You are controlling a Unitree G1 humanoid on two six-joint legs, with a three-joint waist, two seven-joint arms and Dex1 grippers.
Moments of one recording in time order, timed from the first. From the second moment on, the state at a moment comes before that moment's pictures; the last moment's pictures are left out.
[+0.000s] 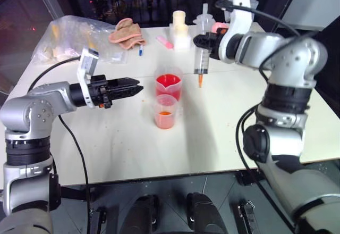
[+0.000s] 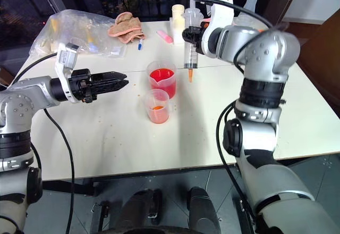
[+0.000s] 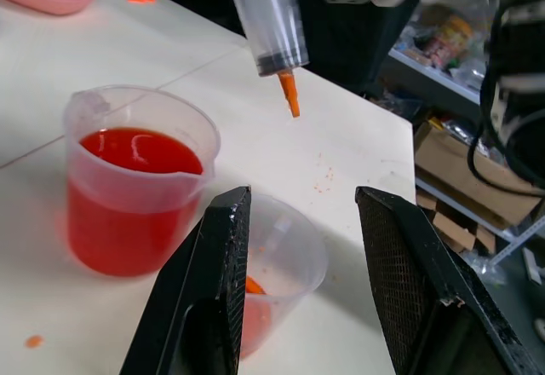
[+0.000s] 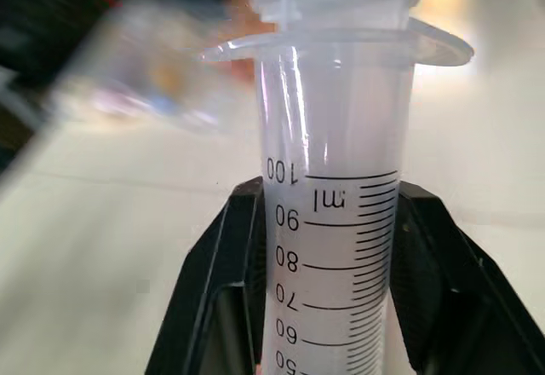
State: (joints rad) left arm -0.66 0.70 0.21 -0.08 -0.76 1.00 -1.06; right arm -1.31 -0.31 -0.24 0.26 0.55 1.45 -0.11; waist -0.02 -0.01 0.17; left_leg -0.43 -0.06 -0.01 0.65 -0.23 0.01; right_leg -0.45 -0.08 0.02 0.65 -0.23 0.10
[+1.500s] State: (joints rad) left arm -0.62 0.77 0.20 -0.16 -0.86 0.98 -0.99; right arm -1.30 -0.56 0.27 0.47 0.03 1.44 0.55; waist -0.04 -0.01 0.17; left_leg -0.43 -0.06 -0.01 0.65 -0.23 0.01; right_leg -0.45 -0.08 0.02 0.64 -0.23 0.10
